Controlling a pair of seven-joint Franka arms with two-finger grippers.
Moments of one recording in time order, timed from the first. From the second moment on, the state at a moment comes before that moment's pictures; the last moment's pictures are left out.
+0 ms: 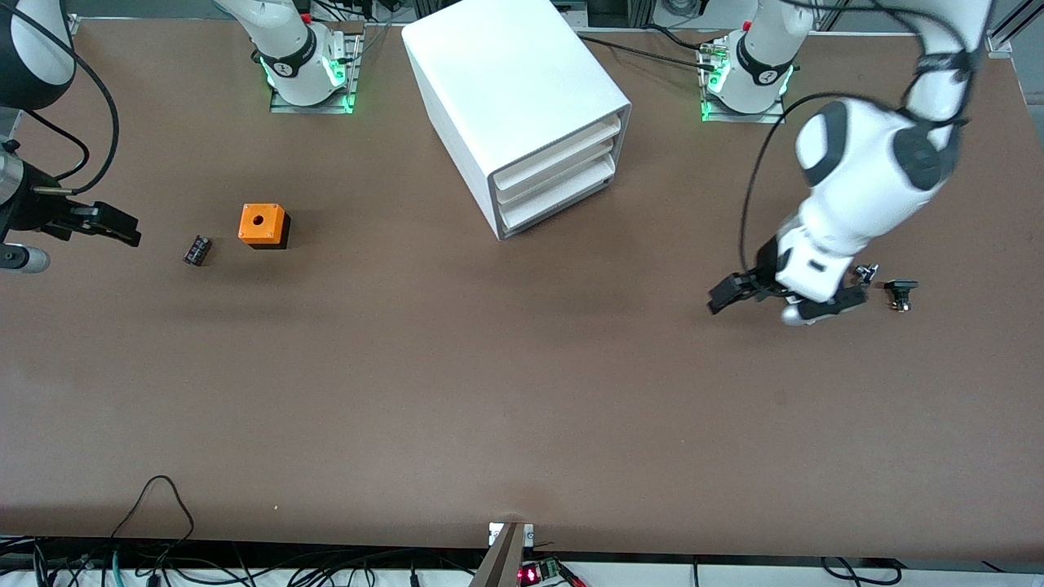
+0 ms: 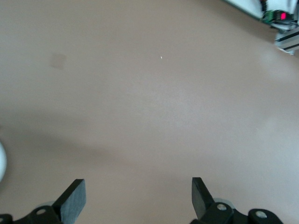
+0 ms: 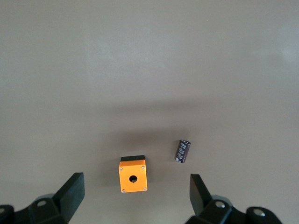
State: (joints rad) left arm -0.04 0.11 -0.14 -1.94 -0.24 2.22 -0.37; right arm 0.02 0.08 -0.07 -1.68 -0.07 1.72 0.02
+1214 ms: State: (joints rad) left arm -0.03 -0.11 -0.07 -1.69 0.04 1.60 -0.24; right arm 0.02 0.04 -0.08 -1.73 -0.07 1.72 0.02
